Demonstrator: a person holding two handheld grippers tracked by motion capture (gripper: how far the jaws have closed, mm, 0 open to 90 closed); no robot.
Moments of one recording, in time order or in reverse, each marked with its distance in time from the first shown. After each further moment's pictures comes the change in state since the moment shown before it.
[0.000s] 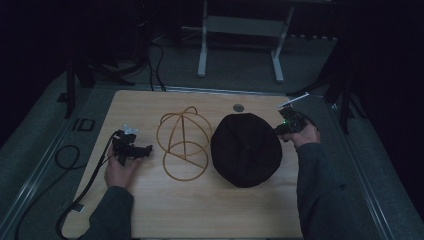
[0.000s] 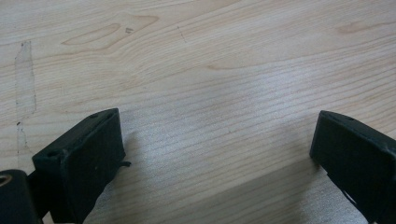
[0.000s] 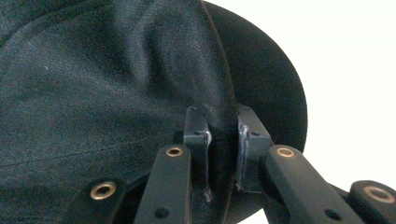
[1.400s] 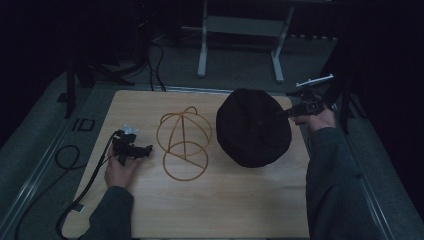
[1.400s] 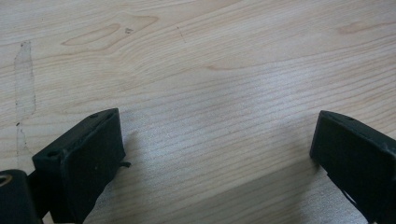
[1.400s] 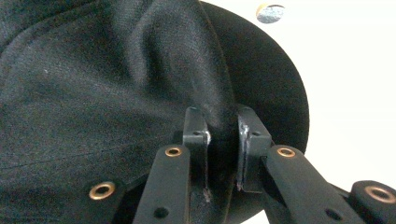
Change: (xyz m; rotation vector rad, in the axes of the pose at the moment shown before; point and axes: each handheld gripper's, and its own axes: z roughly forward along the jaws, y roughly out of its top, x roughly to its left) left arm 0.000 0.000 0.000 -0.002 0.000 -0.001; right arm -0.011 0.024 -0.063 -0.124 0.108 0.097
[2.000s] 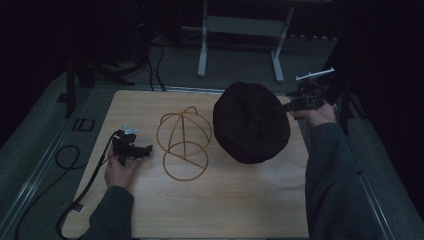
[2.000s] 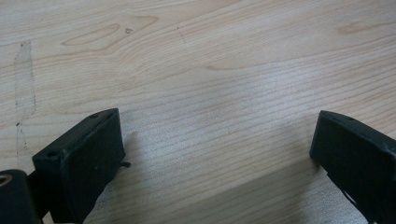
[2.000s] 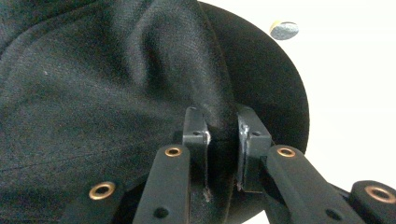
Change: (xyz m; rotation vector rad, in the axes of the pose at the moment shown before) left arm 0.000 0.000 0.000 0.002 0.000 0.003; right arm 0.015 0.013 -0.010 -0.028 0.031 -0.019
